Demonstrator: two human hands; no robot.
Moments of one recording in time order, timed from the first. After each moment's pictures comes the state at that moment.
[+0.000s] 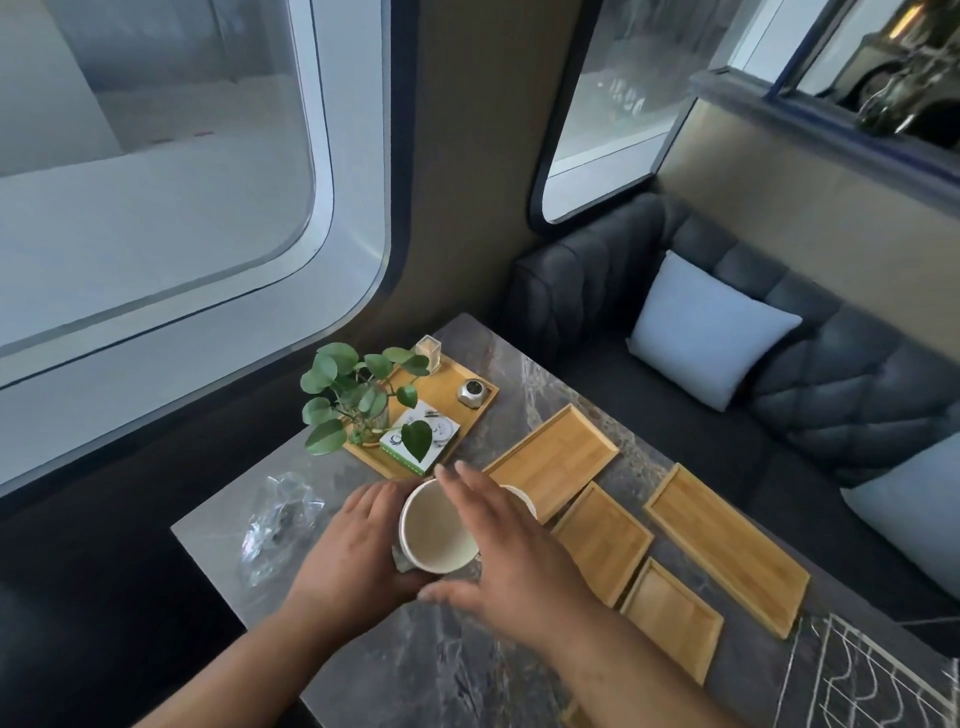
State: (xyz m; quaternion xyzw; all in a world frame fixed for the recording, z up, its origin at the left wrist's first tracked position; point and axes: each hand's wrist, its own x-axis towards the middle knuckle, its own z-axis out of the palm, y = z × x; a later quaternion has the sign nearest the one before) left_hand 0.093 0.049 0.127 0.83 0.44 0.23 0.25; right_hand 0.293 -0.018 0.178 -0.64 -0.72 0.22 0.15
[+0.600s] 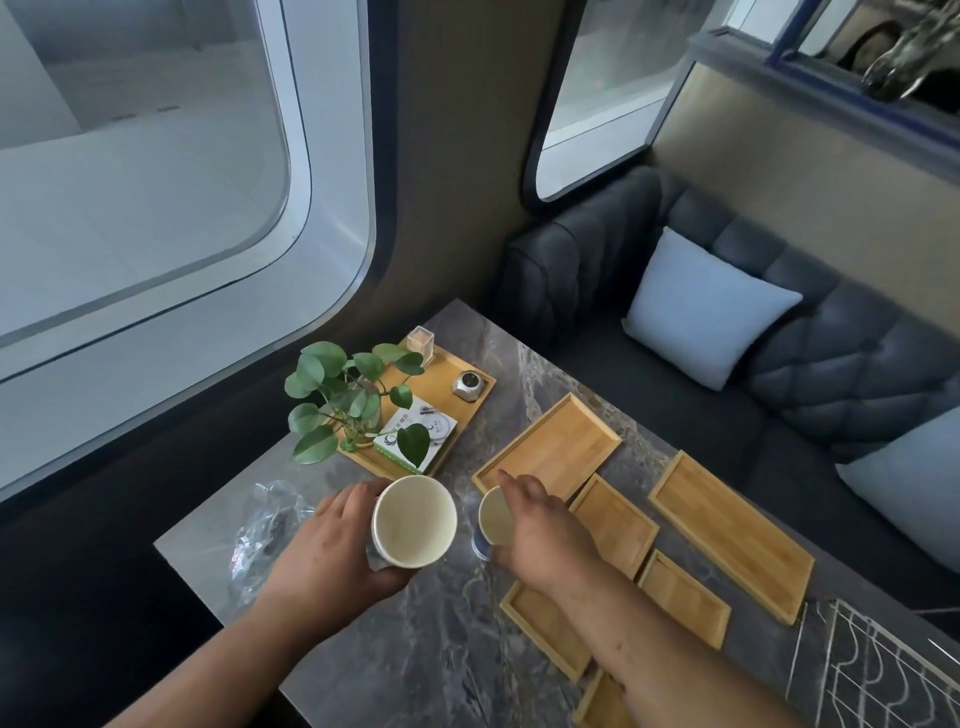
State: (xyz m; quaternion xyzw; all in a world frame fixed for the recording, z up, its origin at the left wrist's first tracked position) left_hand 0.074 0.079 0.110 0.82 0.49 0.16 0.26; right_hand 0.342 0.030 0.106 -0.76 -0.61 0.23 -0.03
